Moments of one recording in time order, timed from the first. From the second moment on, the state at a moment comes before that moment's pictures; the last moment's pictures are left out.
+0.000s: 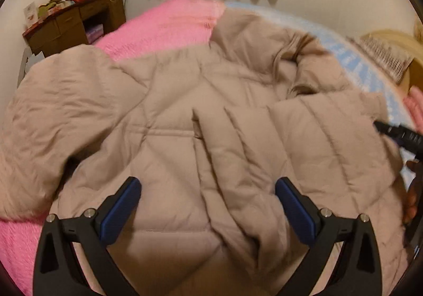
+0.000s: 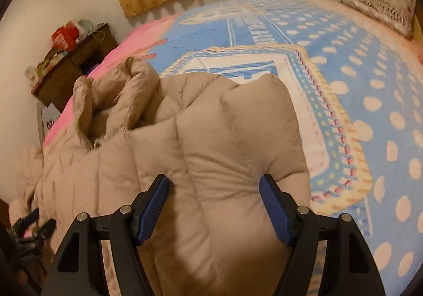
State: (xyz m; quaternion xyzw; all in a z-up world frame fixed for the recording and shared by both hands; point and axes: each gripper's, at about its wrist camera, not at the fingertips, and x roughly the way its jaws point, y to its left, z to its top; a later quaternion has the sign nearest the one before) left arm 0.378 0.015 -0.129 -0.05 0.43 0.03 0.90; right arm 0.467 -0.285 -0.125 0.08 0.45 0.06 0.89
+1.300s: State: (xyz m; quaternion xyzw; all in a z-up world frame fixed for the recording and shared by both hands) left arm 0.255 -0.065 -0.136 -0.21 0.46 -0.15 0.85; right arm 0.404 -0.288 -0.108 0.04 0.43 0.05 0.90
